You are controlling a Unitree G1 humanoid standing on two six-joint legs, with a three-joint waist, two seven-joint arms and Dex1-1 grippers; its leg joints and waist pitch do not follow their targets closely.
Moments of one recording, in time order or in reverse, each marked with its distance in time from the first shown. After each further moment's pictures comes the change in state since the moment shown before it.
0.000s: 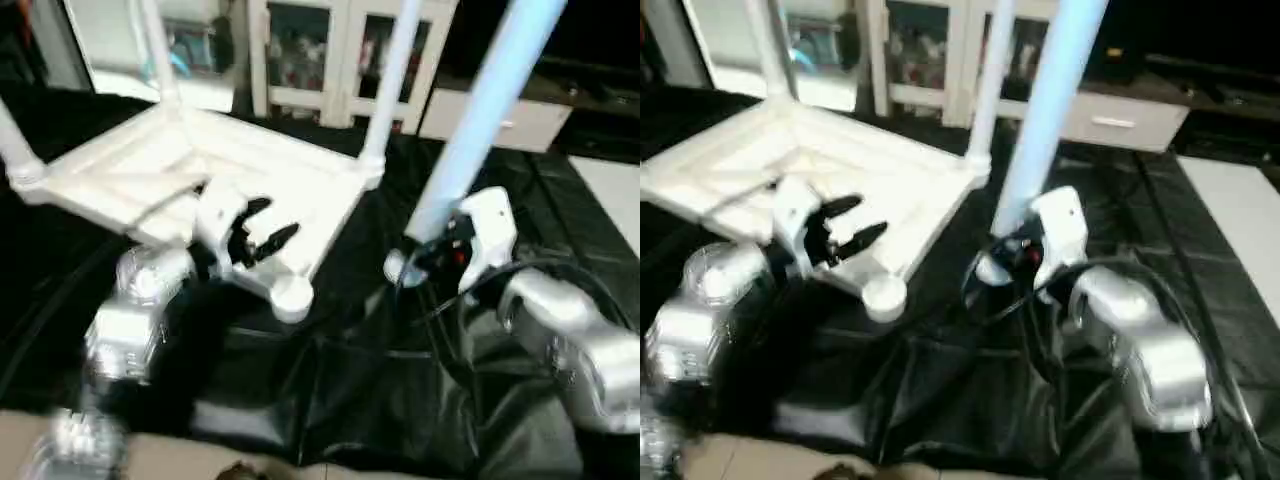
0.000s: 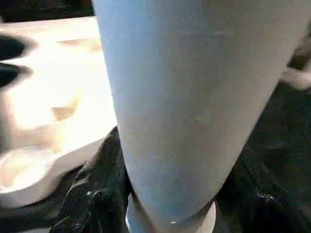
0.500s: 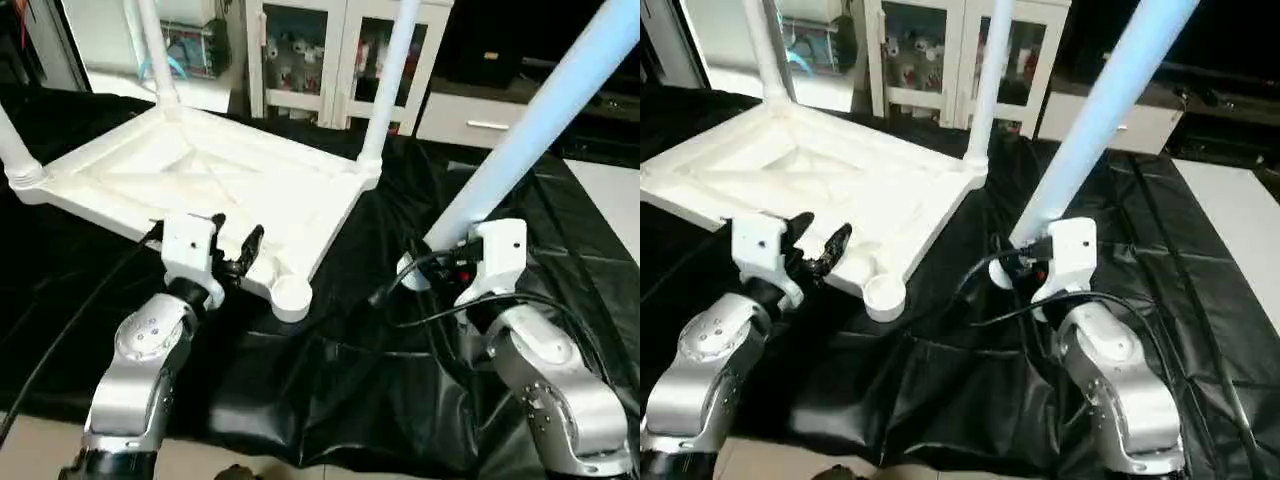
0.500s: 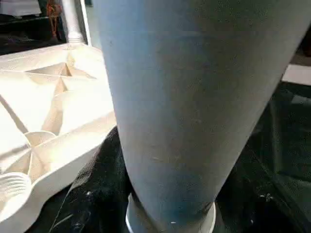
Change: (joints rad) left arm 0.150 -0.078 0.032 -0.261 0.095 0.157 0.251; right arm 0.120 0.154 -0.033 0.003 0.009 -0.122 -0.073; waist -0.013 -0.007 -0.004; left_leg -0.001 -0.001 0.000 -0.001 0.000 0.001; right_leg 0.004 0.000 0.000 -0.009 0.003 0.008
